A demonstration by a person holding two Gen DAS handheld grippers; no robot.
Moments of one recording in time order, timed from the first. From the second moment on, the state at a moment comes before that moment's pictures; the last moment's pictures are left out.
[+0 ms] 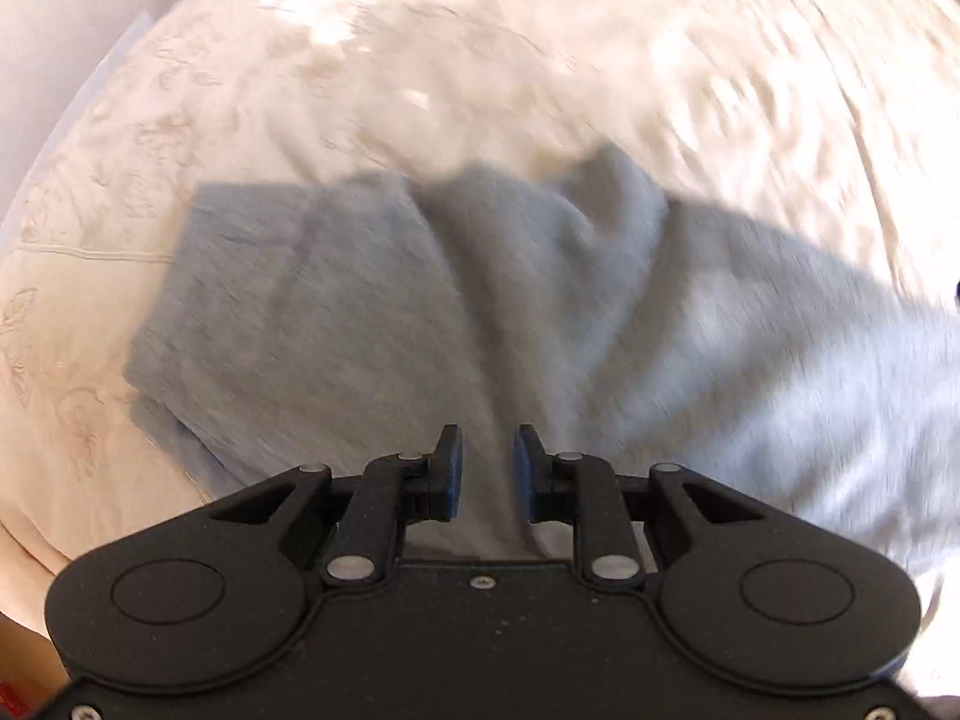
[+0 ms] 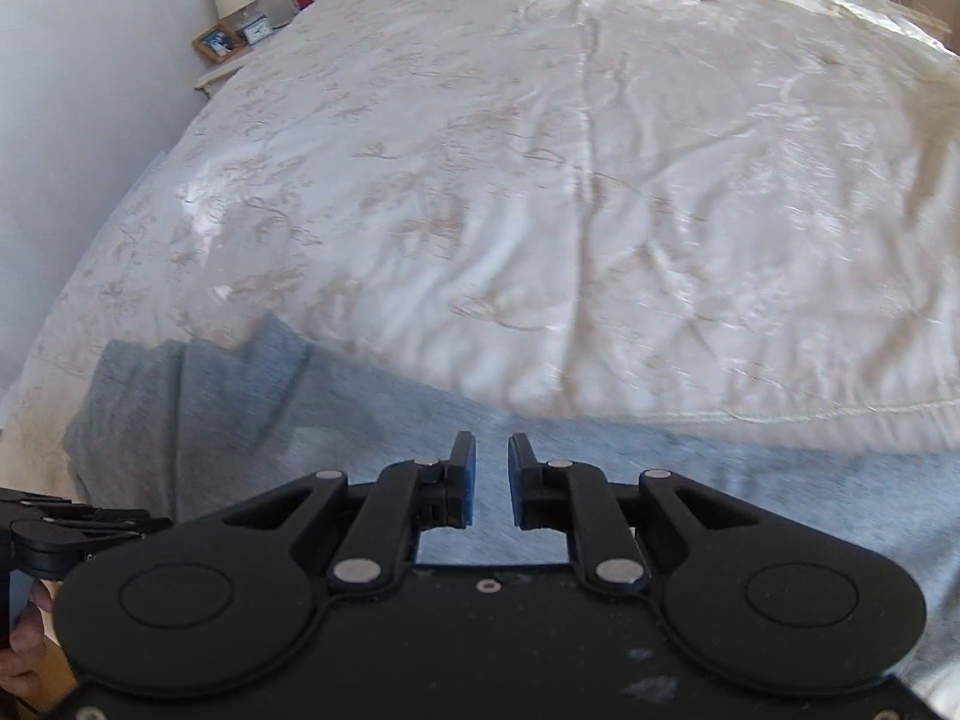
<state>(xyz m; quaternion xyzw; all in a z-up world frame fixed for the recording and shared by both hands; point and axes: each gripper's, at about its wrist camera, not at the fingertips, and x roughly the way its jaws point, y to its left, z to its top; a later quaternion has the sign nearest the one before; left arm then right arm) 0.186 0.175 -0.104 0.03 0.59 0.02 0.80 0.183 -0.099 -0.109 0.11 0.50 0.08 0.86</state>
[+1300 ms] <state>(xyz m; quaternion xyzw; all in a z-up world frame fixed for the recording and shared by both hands) 0.244 0.305 -0.113 0.08 0.61 -0.03 0.78 0.135 0.187 -0.169 -0.11 0.53 0.34 0.77</state>
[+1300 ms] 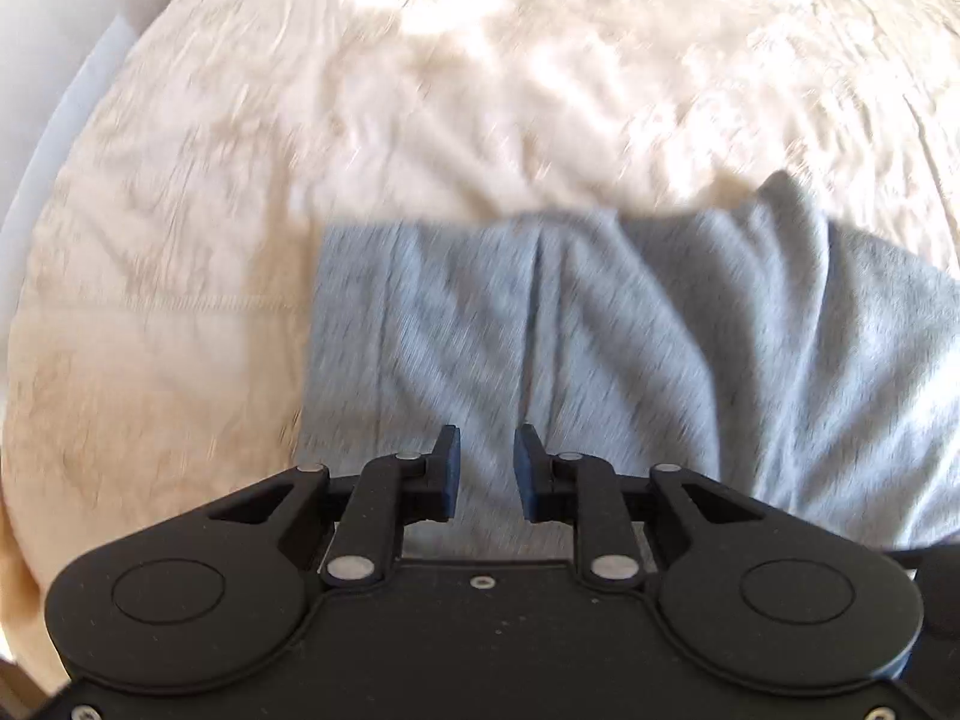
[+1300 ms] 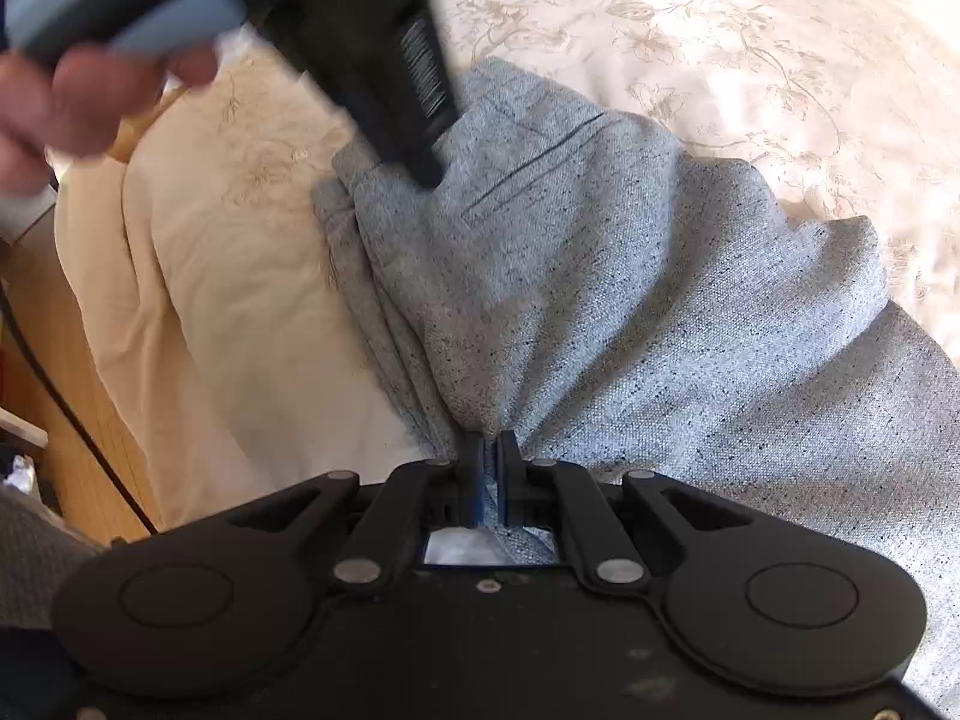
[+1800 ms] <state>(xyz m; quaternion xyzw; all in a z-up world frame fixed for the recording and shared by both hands) 0.205 0.348 -0.185 0.07 0.69 0.08 0.71 0.137 0.201 -0.178 -0.13 0.54 0.37 0.74</state>
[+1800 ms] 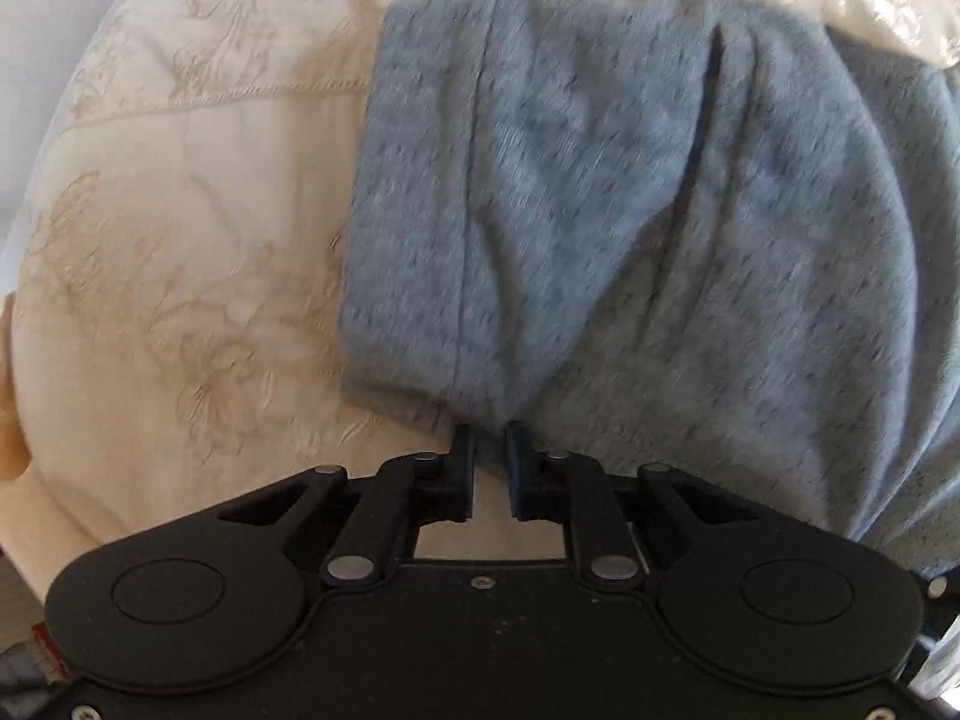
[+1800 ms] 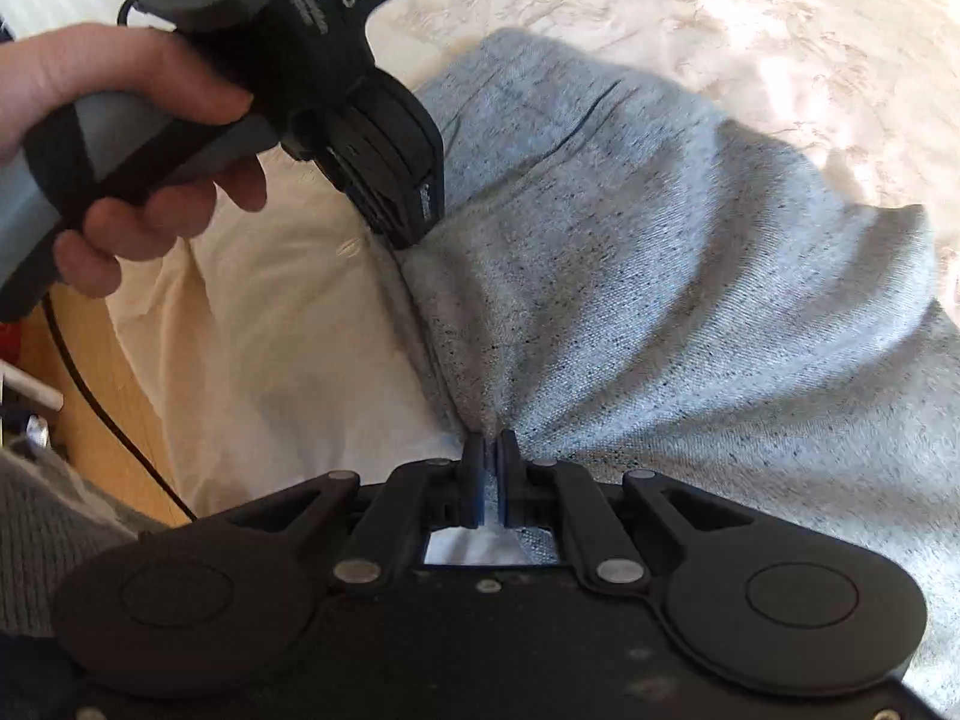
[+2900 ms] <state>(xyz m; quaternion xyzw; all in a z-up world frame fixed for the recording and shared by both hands) 0.367 0.134 -0.175 0.10 0.69 -0.11 0.71 0.144 0.173 -0.179 -0.07 0.54 0.37 0.76</state>
